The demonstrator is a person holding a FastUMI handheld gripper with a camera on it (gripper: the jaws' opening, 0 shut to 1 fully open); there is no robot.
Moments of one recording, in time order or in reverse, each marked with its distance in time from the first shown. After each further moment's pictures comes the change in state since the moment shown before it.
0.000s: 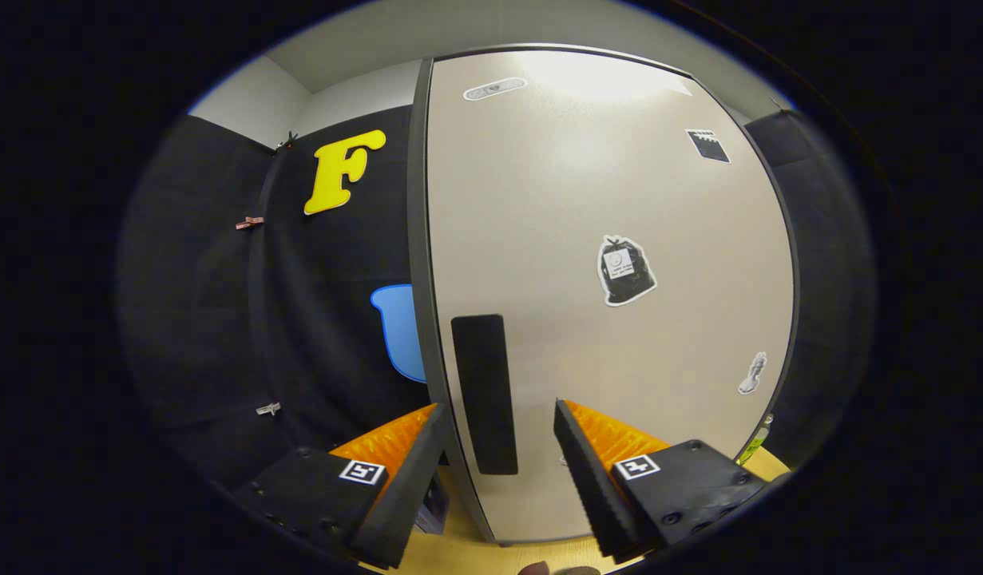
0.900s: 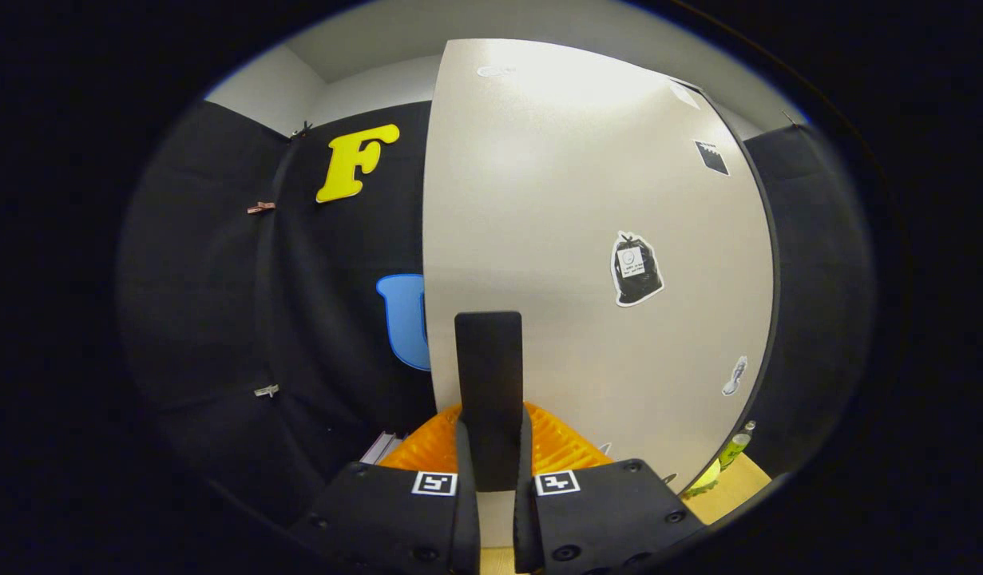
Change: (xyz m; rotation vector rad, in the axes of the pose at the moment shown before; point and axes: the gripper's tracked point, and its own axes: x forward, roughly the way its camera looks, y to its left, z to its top) arm -0.050 0.001 0.005 -0.061 0.021 0.028
